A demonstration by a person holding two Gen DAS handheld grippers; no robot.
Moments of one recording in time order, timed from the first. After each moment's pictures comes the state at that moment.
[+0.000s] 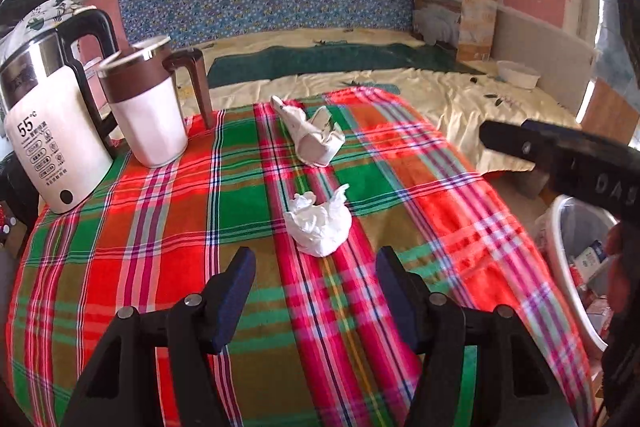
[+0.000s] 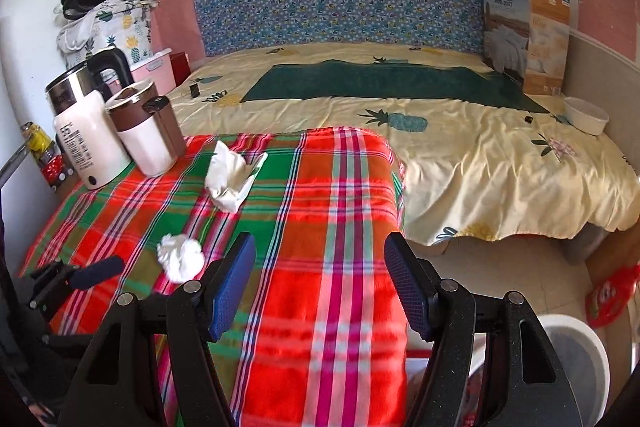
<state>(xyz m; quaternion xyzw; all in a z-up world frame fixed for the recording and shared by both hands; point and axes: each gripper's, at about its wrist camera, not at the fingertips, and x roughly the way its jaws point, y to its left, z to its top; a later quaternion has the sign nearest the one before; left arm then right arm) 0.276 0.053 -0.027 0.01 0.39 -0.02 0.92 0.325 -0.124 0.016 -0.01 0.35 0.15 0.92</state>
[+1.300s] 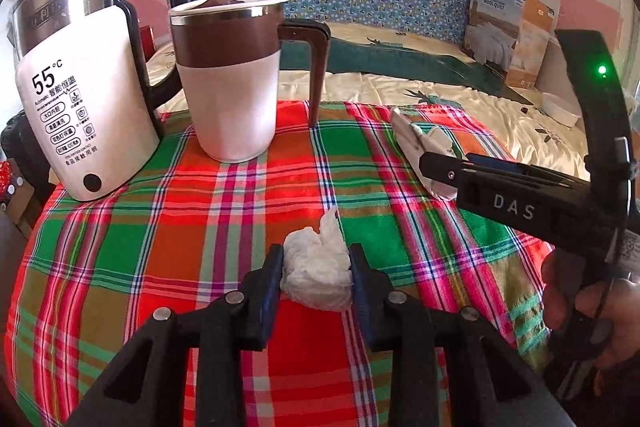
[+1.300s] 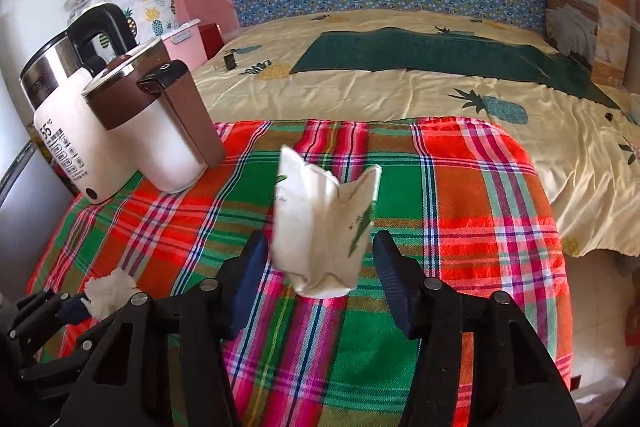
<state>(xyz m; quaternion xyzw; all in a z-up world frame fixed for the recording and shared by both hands) 0.320 0.154 -0.037 -0.05 0.40 0.03 0.92 0.417 -0.005 -0.035 0.00 0.40 0.22 0.89</state>
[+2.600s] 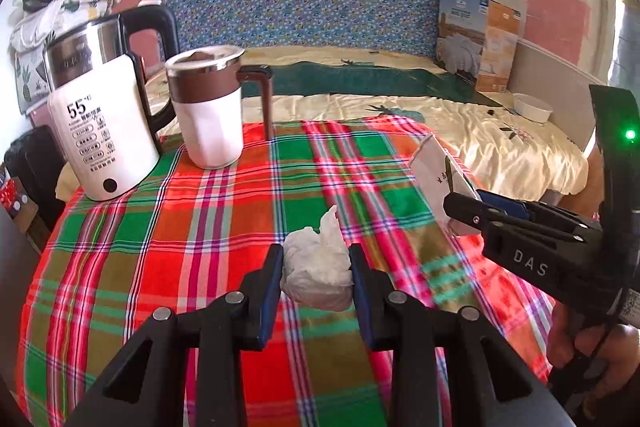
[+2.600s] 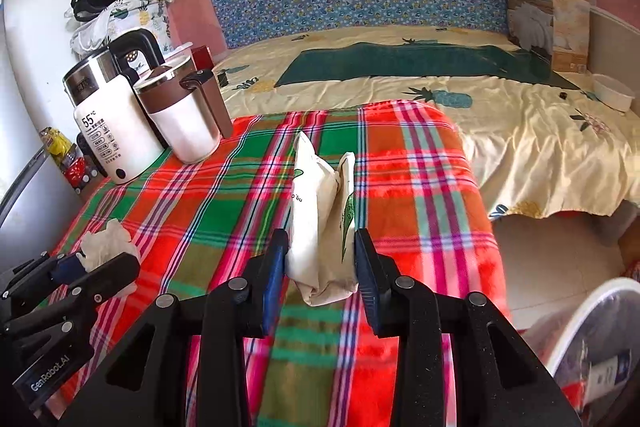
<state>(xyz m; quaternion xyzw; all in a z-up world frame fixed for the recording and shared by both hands) 0.240 0.099 0.003 -0.03 0.35 0.00 0.93 0.305 -0.075 -0.007 0.02 0.37 0.19 0.91</state>
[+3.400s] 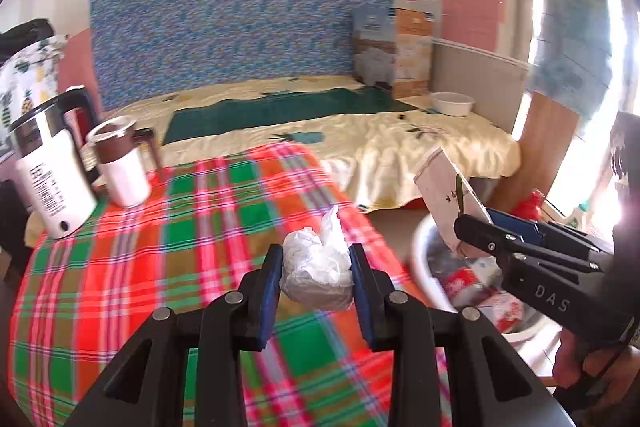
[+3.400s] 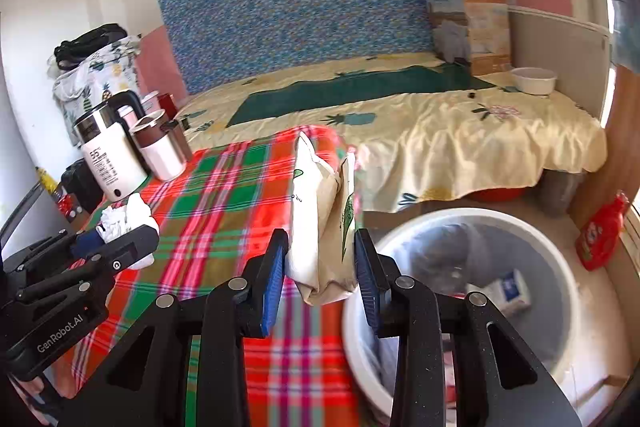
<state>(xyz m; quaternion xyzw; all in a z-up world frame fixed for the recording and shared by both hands) 0.164 -0.032 0.050 0.01 0.31 -0.11 0.95 0.177 -0.215 0.040 0.06 0.31 0.10 0.94</state>
